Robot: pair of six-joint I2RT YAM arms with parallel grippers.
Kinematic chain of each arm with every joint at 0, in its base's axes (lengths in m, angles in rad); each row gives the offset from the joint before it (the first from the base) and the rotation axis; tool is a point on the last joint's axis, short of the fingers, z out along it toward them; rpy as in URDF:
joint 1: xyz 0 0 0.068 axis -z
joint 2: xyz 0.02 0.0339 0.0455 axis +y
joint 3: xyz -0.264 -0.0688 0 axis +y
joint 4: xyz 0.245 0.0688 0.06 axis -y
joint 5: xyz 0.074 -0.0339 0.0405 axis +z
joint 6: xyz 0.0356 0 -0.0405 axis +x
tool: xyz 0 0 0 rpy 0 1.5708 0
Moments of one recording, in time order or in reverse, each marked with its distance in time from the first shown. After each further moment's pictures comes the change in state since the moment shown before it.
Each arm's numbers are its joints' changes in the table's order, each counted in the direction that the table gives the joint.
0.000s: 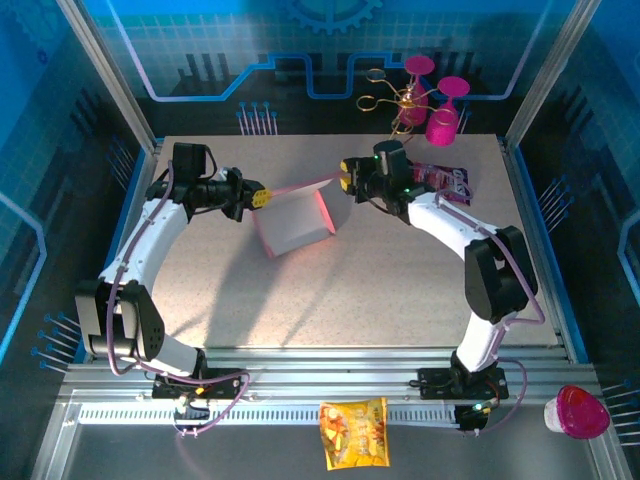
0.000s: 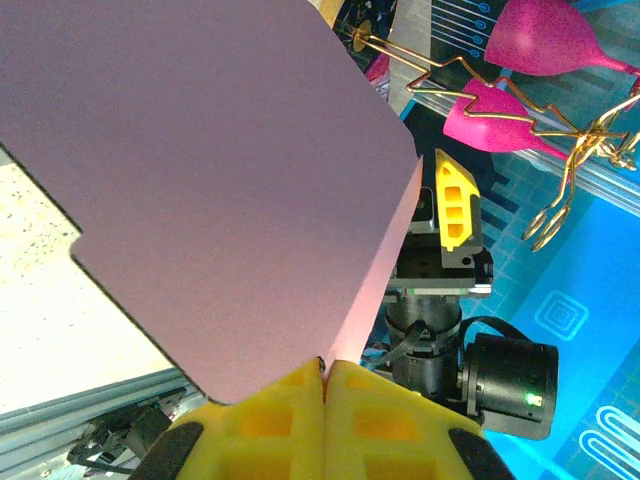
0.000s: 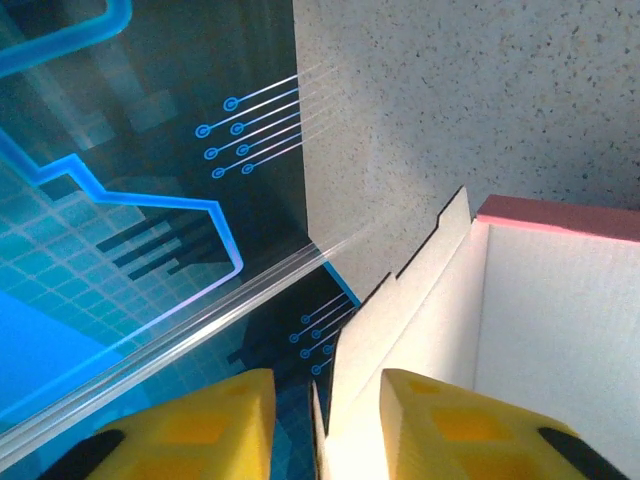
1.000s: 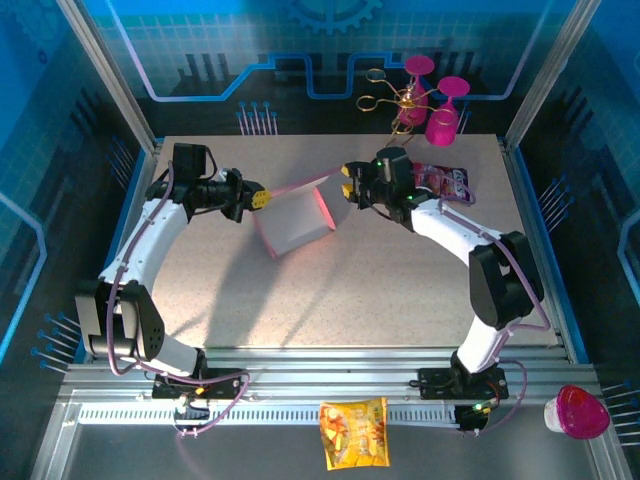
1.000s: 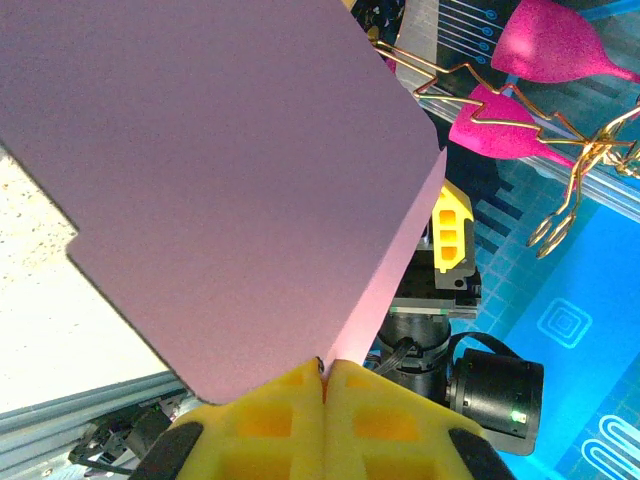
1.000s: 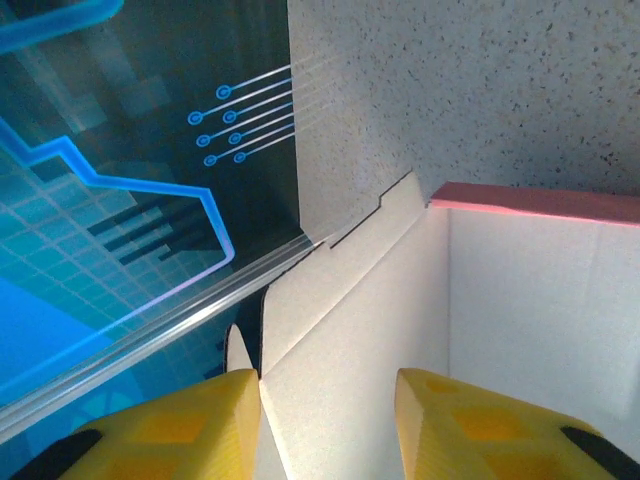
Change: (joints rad) left arm 0.000 0.000 0.000 -0.014 0.011 0.000; right arm -0.001 -0.061 0.095 0.042 0.000 -0.021
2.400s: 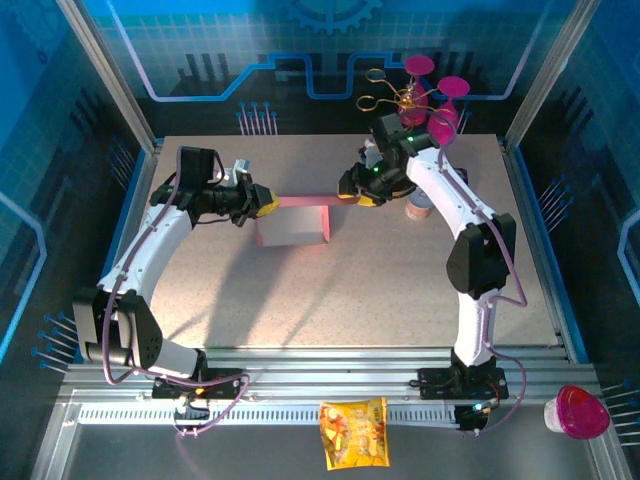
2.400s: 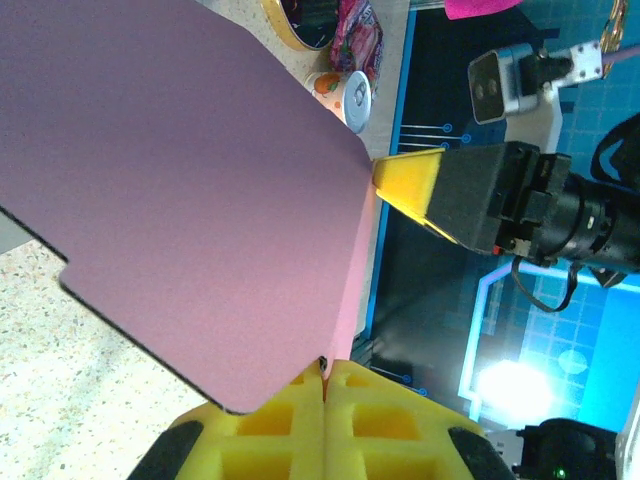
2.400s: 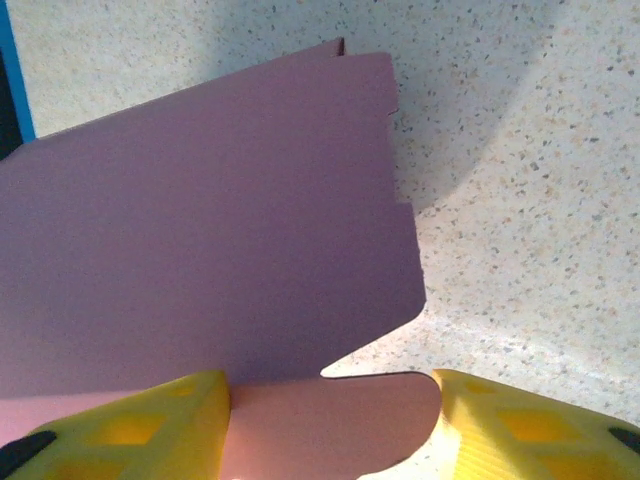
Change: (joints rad) left arm 0.061 -0.043 0.025 -0.007 -0.008 0.486; right arm 0.053 0.249 -0.695 -1.146 0.249 -1.294
